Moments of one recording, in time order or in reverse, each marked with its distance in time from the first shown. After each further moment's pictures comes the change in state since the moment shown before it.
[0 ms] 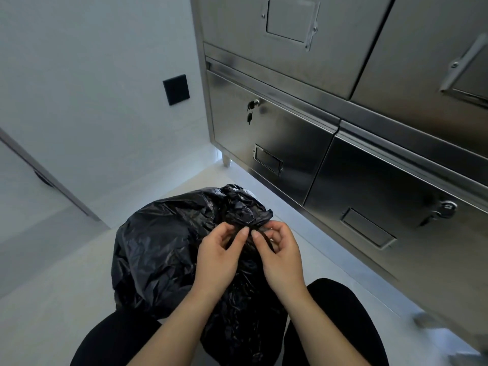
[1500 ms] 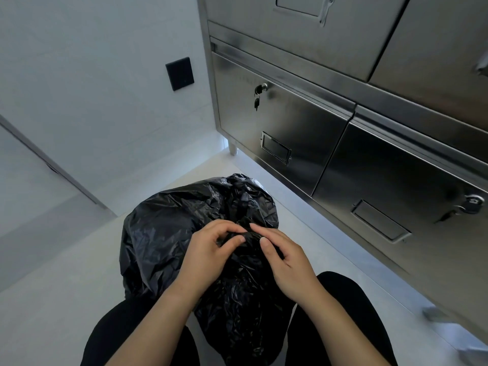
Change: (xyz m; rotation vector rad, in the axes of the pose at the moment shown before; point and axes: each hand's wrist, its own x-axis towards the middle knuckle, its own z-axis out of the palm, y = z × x) left_hand 0.010 -0.015 -0.032 0.370 -0.135 0.215; right_hand 0.002 0.014 -0.024 -0.336 -0.374 -0.177
